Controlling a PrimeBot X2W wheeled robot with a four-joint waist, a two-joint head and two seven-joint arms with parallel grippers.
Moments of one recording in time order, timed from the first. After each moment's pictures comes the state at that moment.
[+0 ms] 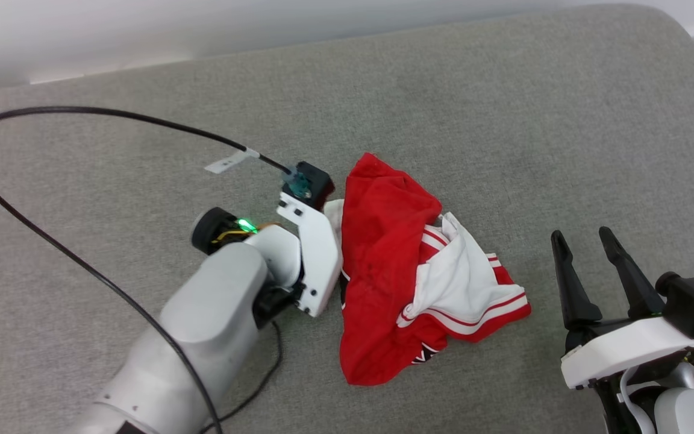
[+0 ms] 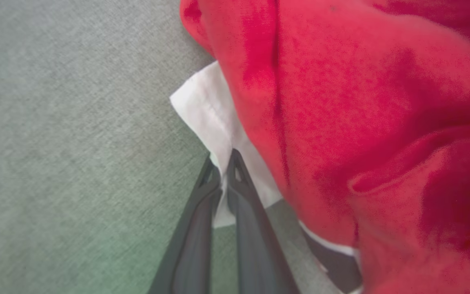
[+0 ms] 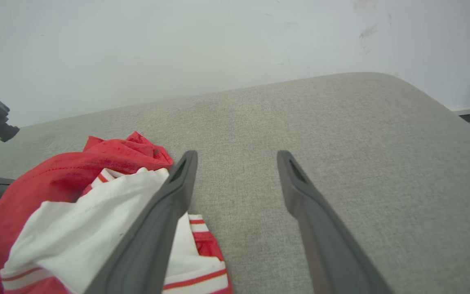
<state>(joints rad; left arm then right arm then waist) -0.79 0.17 -0.70 0.70 -0.54 -0.13 0.46 -0.09 -0.05 0.00 -0.03 0.22 0.13 0.00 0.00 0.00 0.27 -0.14</state>
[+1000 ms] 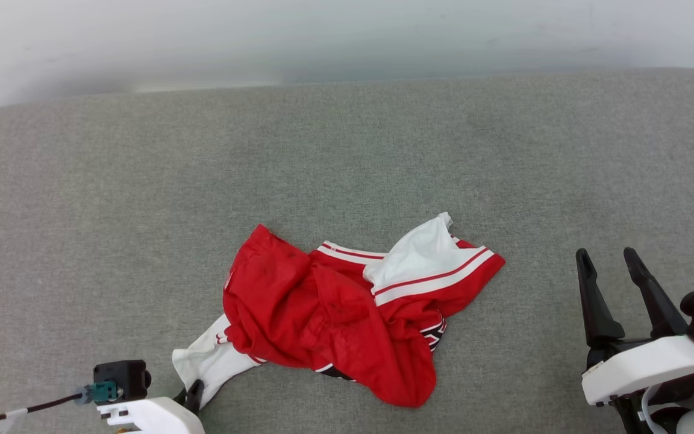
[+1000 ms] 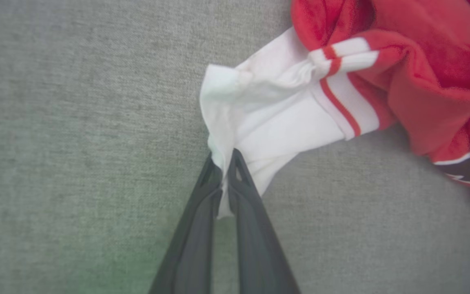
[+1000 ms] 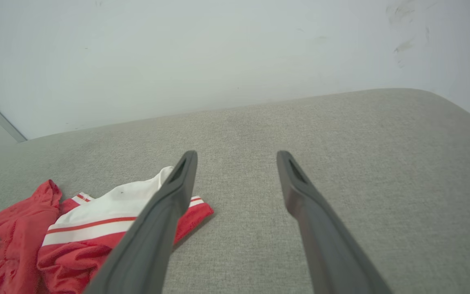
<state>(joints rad) 0.04 0.46 -0.38 0.04 -0.76 0.29 0.25 -0.02 -0.05 -0.06 -0.07 0.23 0.13 0.02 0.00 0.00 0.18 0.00</state>
